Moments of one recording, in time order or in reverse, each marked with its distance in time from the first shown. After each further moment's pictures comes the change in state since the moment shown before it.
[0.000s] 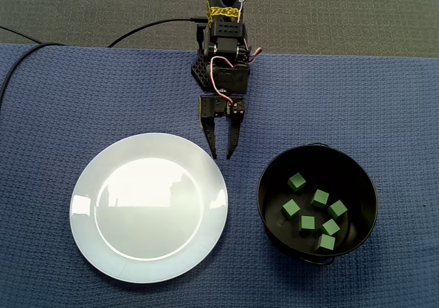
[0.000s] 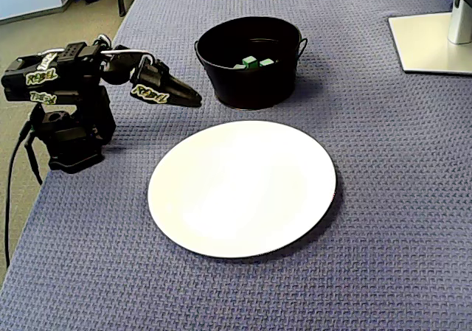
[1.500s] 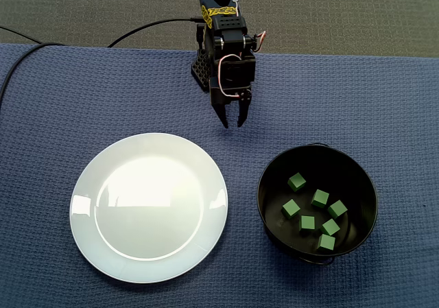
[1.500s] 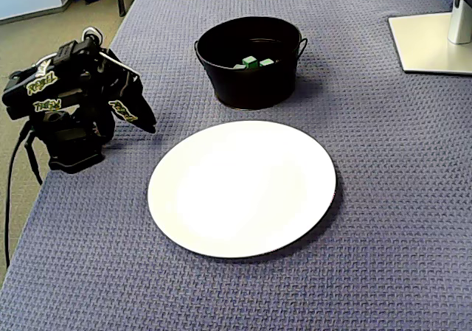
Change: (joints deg) arm -10.2 9.2 -0.8 50.9 13.5
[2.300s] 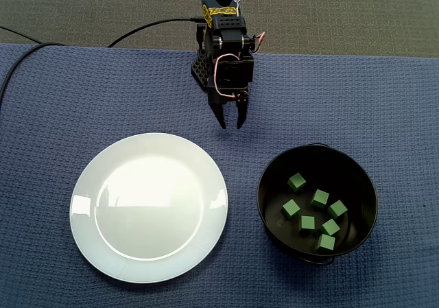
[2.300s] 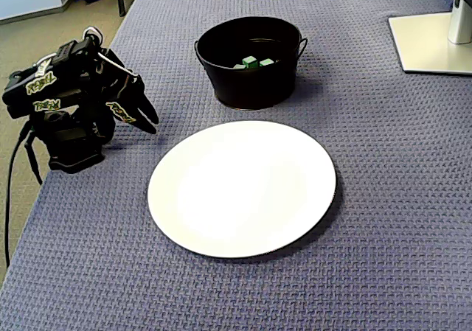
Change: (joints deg) arm 2.5 0.1 -0.1 -0.1 3.4
